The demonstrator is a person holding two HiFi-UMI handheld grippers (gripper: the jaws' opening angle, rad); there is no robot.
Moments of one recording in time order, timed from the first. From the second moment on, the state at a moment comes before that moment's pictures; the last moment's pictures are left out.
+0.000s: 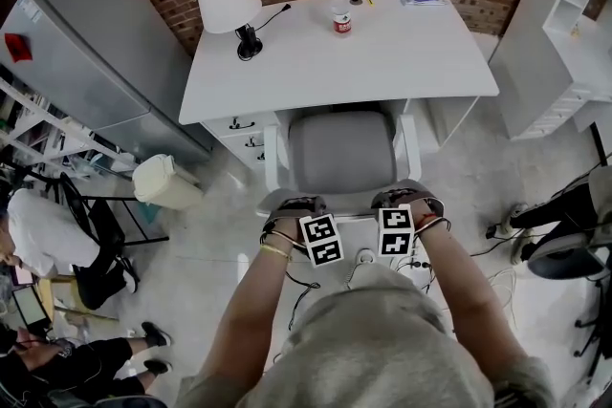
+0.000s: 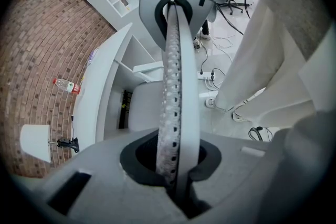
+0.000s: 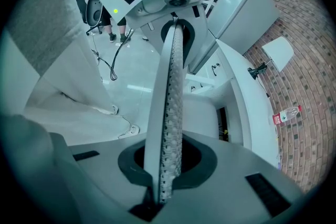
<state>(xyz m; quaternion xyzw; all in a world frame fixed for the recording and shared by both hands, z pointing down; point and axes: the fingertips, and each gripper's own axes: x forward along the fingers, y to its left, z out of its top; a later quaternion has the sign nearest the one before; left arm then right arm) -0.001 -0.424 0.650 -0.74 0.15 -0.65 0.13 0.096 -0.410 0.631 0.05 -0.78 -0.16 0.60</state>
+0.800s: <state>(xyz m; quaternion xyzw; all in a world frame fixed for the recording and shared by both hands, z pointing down) -0.001 -0.424 0.651 -0.73 0.15 -0.65 0.14 0.097 -0.408 0.633 0.05 -0.78 -0.16 0.60</state>
